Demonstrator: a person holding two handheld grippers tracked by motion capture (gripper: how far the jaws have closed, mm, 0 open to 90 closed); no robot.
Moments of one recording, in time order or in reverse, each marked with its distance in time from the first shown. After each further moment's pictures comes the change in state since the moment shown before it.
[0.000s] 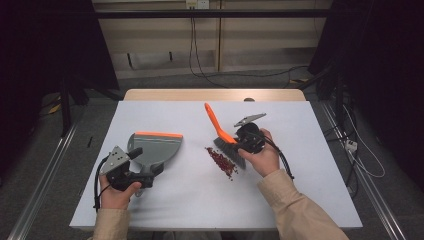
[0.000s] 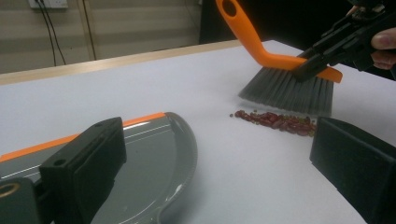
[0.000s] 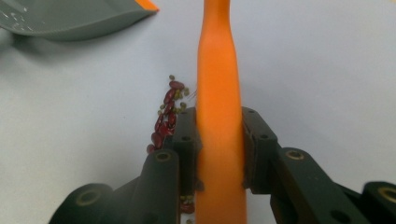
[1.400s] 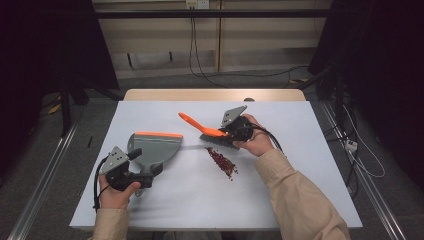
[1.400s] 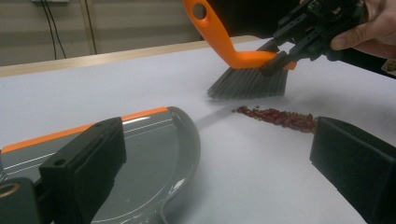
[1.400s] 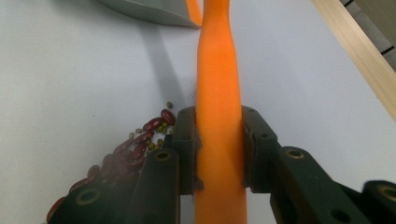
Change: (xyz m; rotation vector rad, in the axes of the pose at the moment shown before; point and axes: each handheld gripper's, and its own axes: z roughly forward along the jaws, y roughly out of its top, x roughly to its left) left arm 0.003 -0.003 -0.001 0.013 0.005 -0.017; right arm -0.020 0.034 0.046 -0.036 0.160 -0.567
